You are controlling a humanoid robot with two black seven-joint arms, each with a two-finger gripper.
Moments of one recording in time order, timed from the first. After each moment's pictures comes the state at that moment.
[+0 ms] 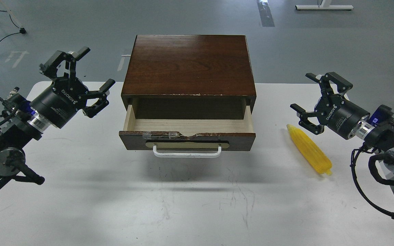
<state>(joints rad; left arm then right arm) -0.47 0.71 -0.72 -1.24 0.17 -0.49 -0.49 0.87 -0.77 -0.01 1.12 0.15 0.44 0.49</state>
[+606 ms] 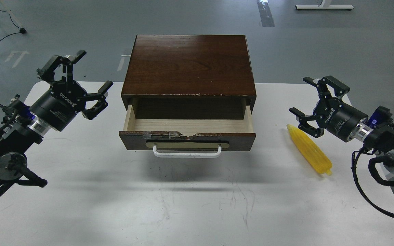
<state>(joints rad) -0.46 0.70 -0.77 -1.24 0.17 -0.49 -0.49 0.92 -0.83 -0.02 1.12 -0.10 0.44 0.49</state>
